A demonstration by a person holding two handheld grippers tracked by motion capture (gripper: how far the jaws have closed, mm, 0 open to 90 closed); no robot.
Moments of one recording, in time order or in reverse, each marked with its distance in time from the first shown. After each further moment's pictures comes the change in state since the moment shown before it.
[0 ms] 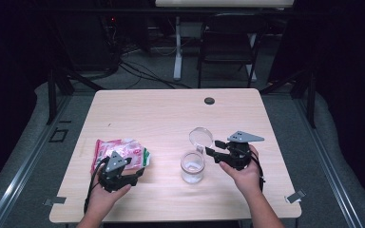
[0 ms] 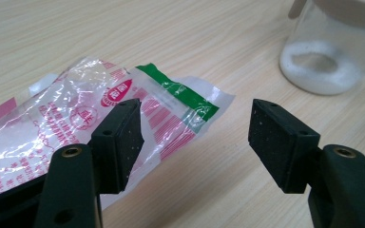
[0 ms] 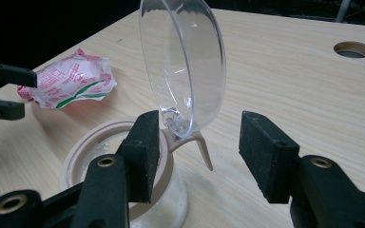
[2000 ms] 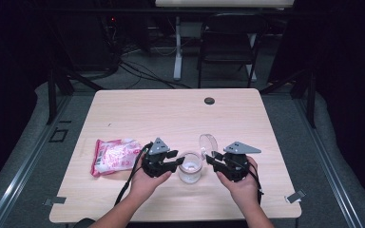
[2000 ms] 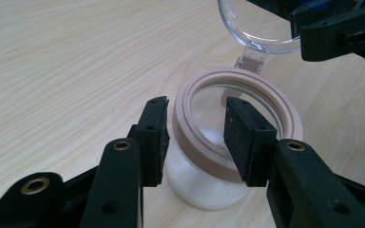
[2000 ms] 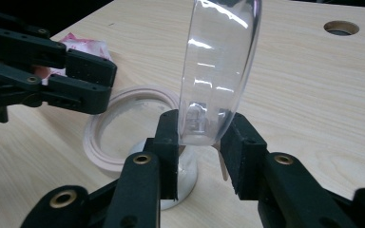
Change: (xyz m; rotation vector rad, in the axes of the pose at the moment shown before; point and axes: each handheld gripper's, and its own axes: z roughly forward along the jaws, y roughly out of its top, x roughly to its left) left arm -0.063 0.078 0.059 -0.053 -0.227 -0.012; right arm 0.034 -0.013 -0.013 0.043 -0.087 0.013
